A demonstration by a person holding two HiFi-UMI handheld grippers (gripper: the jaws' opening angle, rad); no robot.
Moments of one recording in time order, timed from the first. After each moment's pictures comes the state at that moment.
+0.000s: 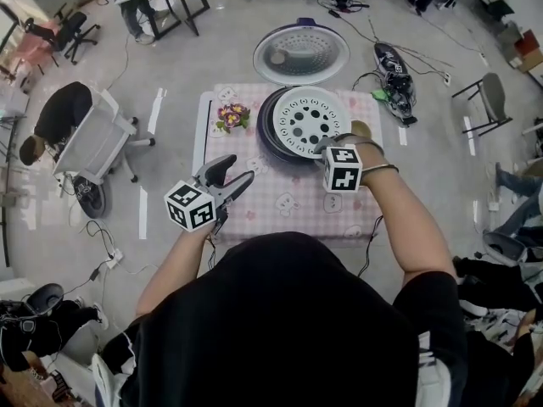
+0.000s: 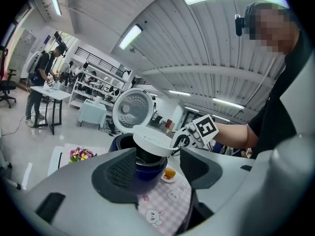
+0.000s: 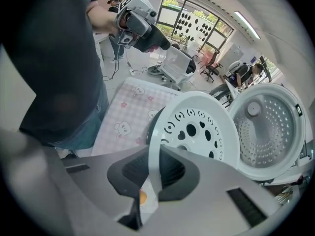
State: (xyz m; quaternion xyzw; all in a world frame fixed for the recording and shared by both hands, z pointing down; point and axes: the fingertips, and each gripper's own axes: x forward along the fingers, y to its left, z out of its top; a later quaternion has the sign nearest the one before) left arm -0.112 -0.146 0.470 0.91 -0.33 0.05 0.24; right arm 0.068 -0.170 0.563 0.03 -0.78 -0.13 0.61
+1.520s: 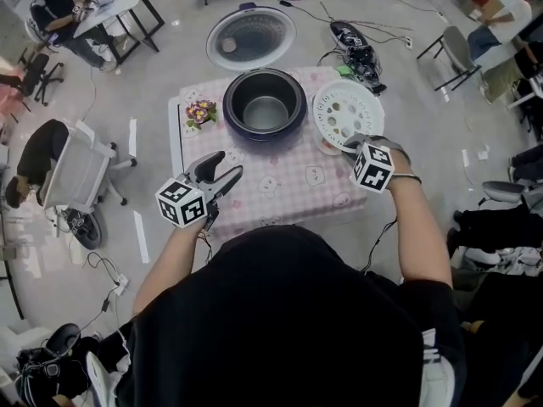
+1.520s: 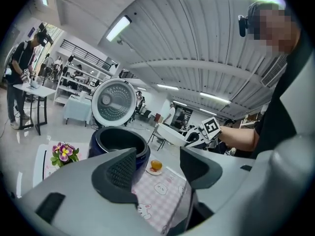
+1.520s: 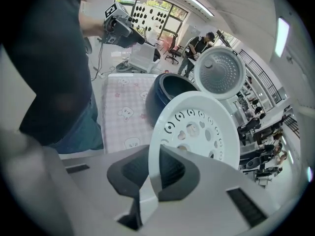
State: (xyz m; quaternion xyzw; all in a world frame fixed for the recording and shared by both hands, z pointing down) left arm -0.072 -0.112 0.464 0.94 -0.25 0.07 0.23; right arm 0.219 -0.085 0.536 0.23 -0.76 -0.02 0.61
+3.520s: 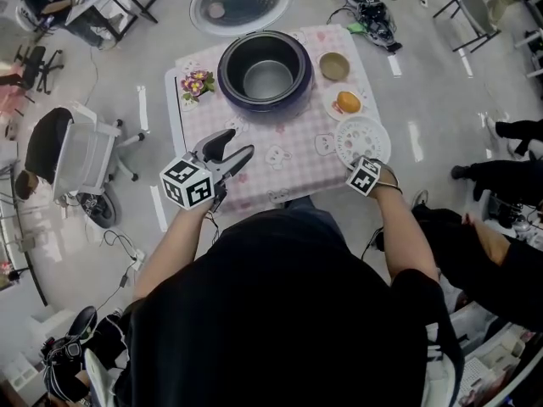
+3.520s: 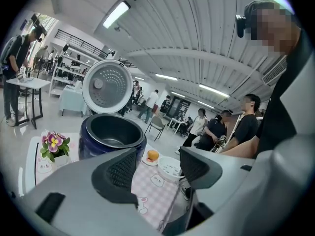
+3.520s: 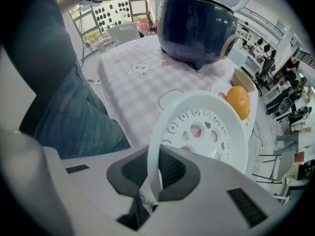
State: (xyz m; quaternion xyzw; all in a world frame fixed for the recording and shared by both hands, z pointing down) left arm -0.034 -0.103 0.494 0.93 -0.22 0.12 0.25; right arm 0.255 0.045 0.779 0.25 -0.72 0.22 0.61
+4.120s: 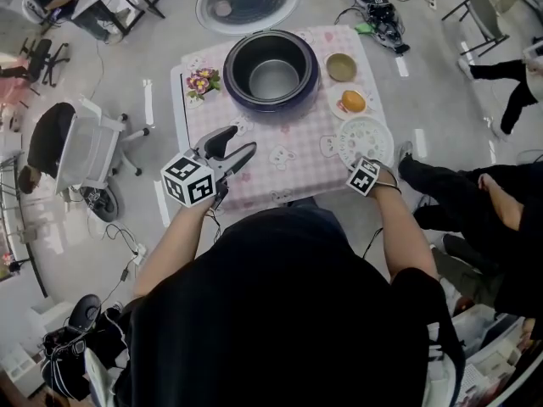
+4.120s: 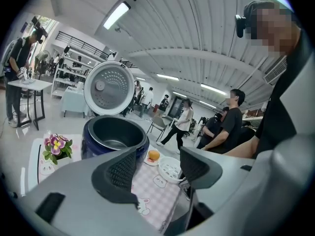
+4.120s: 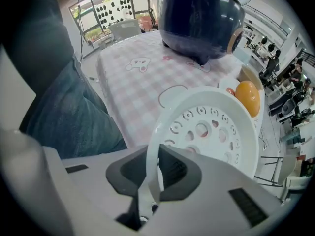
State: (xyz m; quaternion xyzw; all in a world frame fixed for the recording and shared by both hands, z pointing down) left arm -0.037 -0.113 0.491 0.93 -0.23 0.13 0.25; right arm 0.251 0.039 0.803 0.23 -0.72 0.22 0.62
